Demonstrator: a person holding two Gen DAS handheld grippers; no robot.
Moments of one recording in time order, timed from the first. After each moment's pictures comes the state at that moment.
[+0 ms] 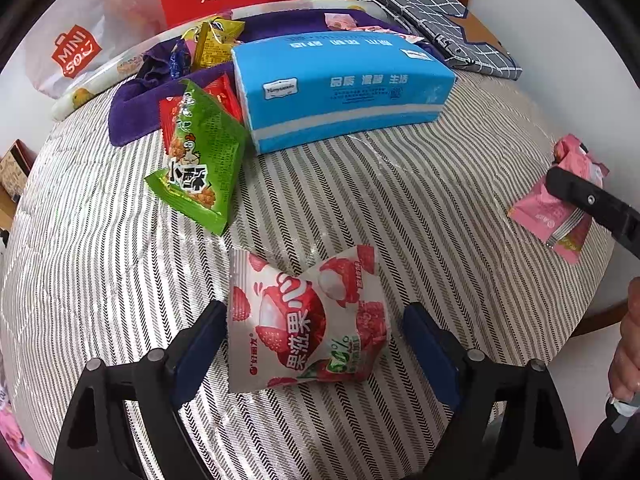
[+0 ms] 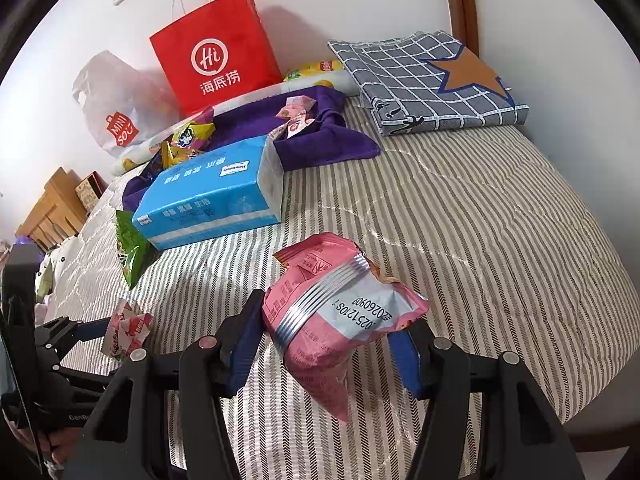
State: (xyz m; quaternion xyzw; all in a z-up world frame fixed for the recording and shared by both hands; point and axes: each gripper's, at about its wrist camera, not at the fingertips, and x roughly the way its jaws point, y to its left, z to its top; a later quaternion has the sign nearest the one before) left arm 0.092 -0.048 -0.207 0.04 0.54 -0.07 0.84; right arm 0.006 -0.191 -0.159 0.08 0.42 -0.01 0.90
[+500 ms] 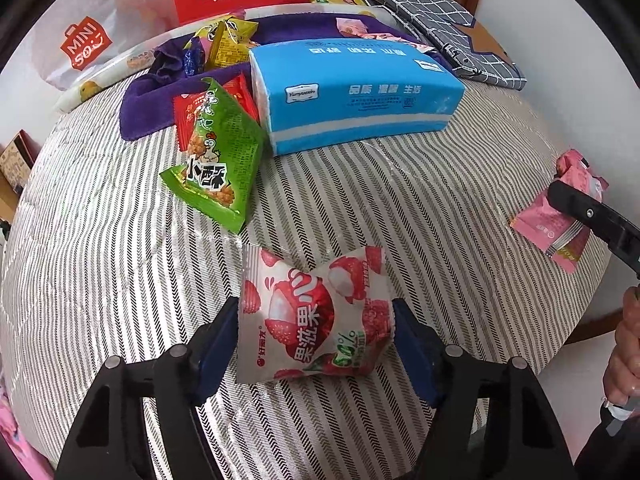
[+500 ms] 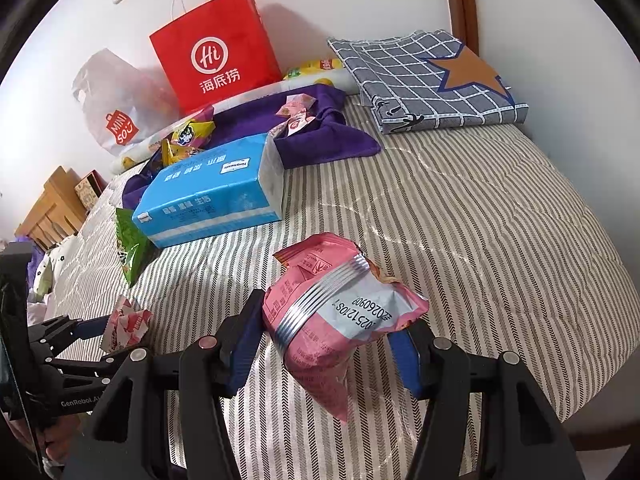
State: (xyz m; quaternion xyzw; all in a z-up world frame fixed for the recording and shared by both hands) left arm 0.085 -0.030 -0.203 0.03 0.54 -0.07 0.84; right arm 0.006 -0.189 -0.158 0.08 0.43 -0.01 0.90
